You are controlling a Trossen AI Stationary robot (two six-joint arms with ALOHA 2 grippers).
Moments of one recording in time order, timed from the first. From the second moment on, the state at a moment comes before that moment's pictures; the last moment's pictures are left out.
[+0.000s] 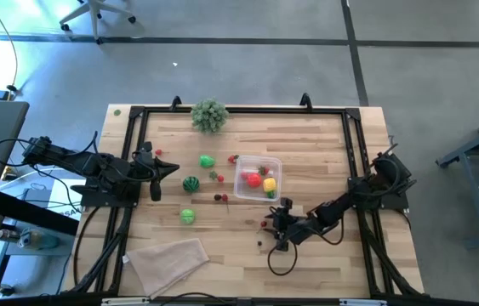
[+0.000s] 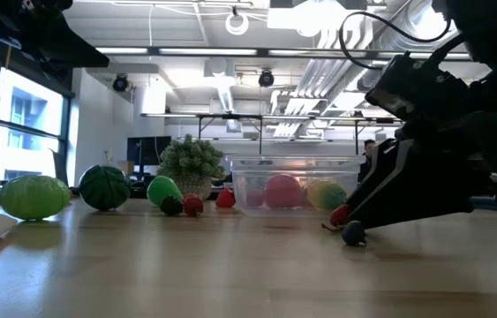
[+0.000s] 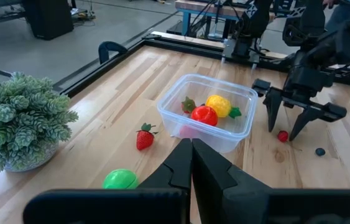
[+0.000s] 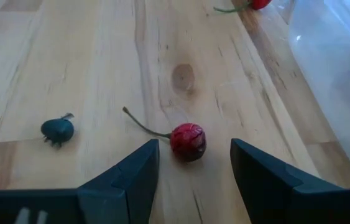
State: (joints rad) left arm -0.20 0.38 0.38 -0.37 -0.58 -0.28; right arm 0.53 1.85 0.62 0.49 0.53 0.38
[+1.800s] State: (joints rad) left arm -0.20 0.38 0.38 -0.37 -0.58 -0.28; right arm 0.49 1.85 0.62 0.51 0.44 0.39
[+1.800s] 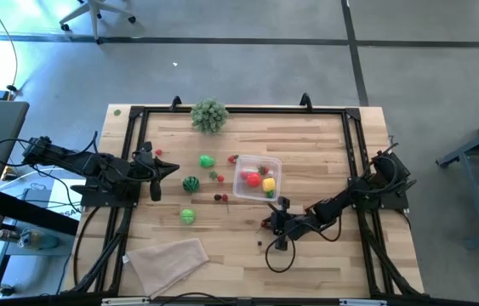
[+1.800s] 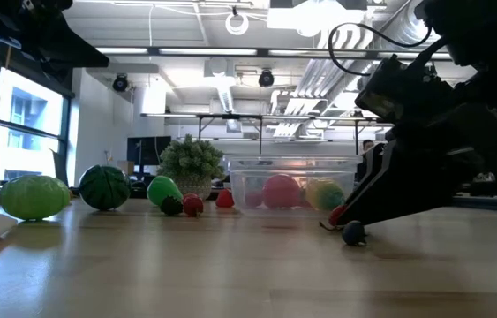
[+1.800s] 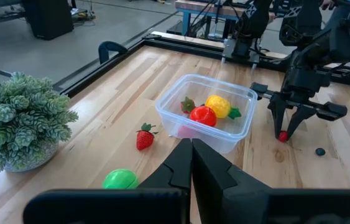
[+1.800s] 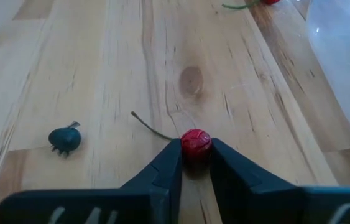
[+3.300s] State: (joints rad) left arm -0.20 0.38 0.38 -0.37 -0.58 -0.28; right arm 0.02 1.36 0.65 0.09 0.05 0.20
